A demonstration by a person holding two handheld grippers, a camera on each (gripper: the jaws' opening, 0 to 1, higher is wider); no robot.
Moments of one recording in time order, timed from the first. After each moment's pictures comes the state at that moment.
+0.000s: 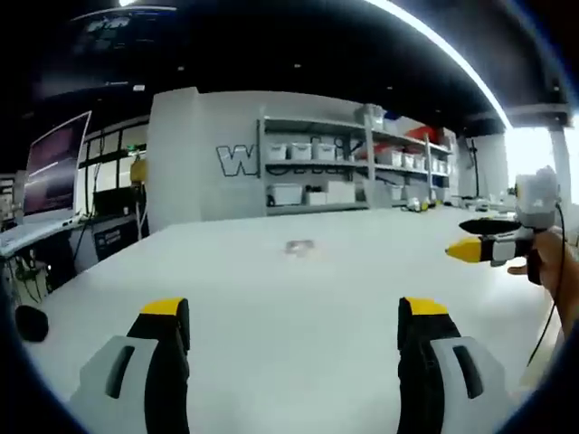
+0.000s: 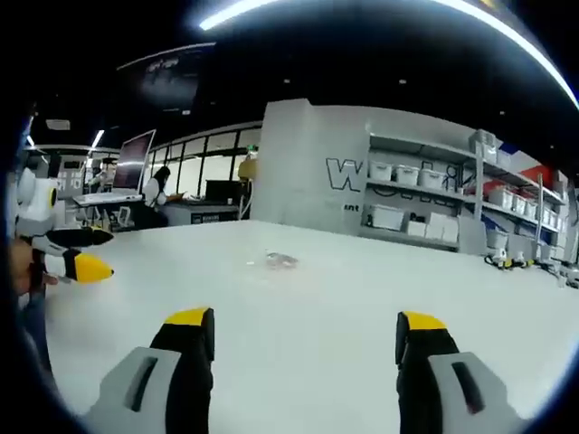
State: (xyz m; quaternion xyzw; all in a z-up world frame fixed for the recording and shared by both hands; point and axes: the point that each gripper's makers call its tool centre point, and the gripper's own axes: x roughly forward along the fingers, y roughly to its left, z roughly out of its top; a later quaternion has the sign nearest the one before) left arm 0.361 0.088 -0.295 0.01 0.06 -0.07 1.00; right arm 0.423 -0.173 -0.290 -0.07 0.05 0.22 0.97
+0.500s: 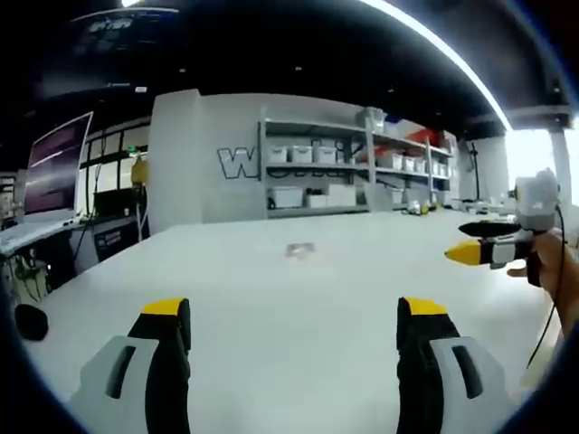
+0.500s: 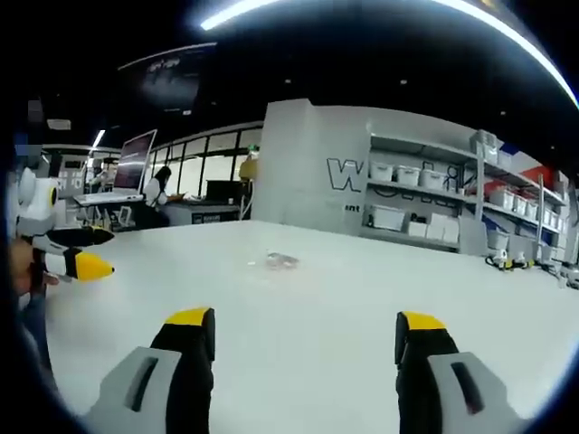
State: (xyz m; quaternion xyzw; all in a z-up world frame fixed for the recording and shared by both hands) left arm 0.360 0.087 -0.292 0.01 0.05 -0.07 1.00; right arm 0.422 -0.172 -0.289 -0.07 0.05 0.22 0.97
